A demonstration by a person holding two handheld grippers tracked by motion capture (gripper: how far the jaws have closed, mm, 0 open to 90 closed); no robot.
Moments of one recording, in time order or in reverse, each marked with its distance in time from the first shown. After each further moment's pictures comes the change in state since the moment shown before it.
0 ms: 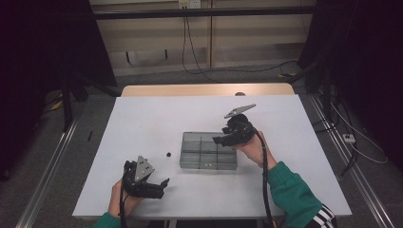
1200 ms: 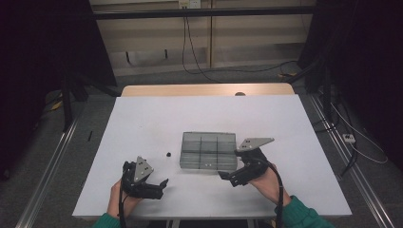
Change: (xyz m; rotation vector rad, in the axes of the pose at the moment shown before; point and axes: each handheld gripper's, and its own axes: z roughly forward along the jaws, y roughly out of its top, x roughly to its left) left arm 0.001 -0.003 -0.001 0.007 0.006 0.003; right arm 0.051 -0.074 -0.041 -0.094 0.092 -0.031
